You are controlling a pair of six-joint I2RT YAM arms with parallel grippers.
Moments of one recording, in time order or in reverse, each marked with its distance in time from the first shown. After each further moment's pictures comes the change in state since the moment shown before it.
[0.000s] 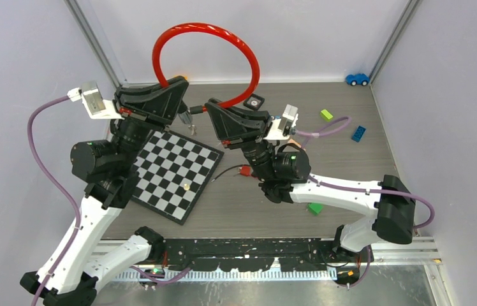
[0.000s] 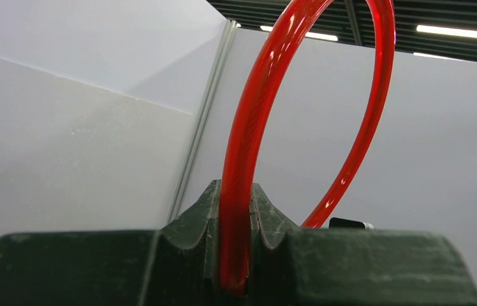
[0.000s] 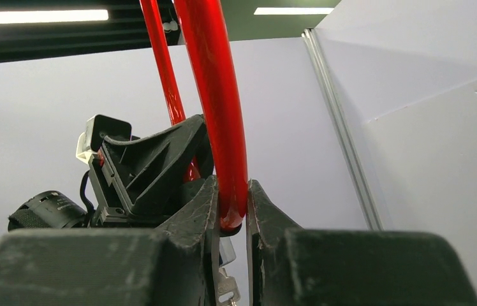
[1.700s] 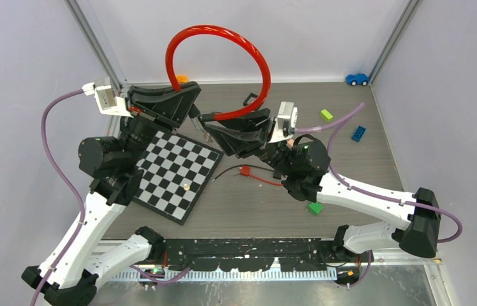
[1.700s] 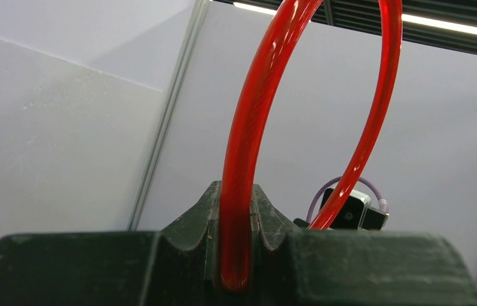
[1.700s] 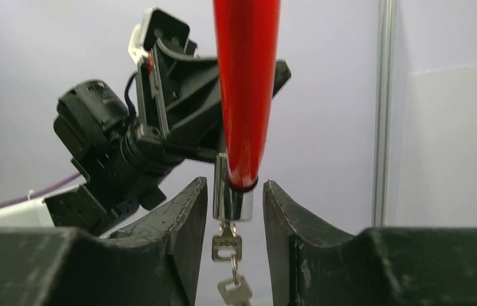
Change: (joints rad) left arm -0.014 0.021 -0.003 0.017 0.062 -0.073; right arm -0.090 -0.211 -0.031 -0.422 -0.344 -0.037
